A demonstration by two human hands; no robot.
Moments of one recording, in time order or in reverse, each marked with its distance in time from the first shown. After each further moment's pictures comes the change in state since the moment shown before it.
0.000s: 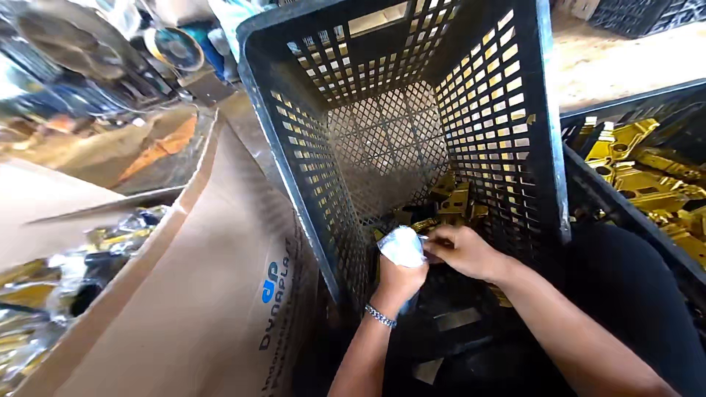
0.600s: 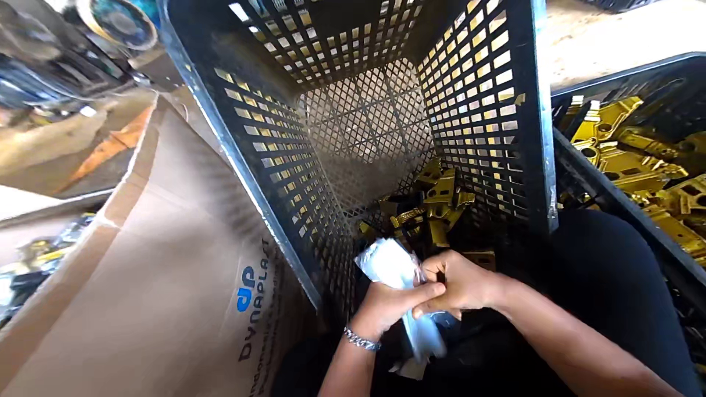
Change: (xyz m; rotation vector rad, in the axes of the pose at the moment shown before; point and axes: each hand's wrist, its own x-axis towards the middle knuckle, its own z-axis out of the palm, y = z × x) left_hand -0.017 0.012 -0.016 -0.501 -0.286 -0.357; right_hand -0.033 0.018 0.014 0.474 -0.261 0.068
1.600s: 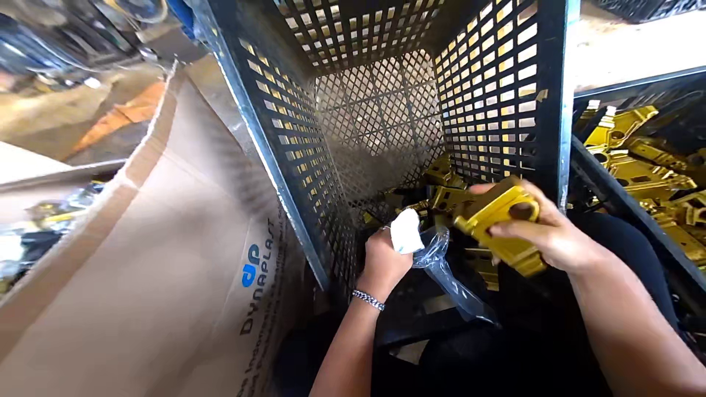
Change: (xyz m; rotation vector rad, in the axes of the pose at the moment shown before) left_hand 0.028 -0.025 -0.006 0.781 0.295 0.367; right_hand -0.038 -0.027 -0.064 -0.012 0.340 -0.097
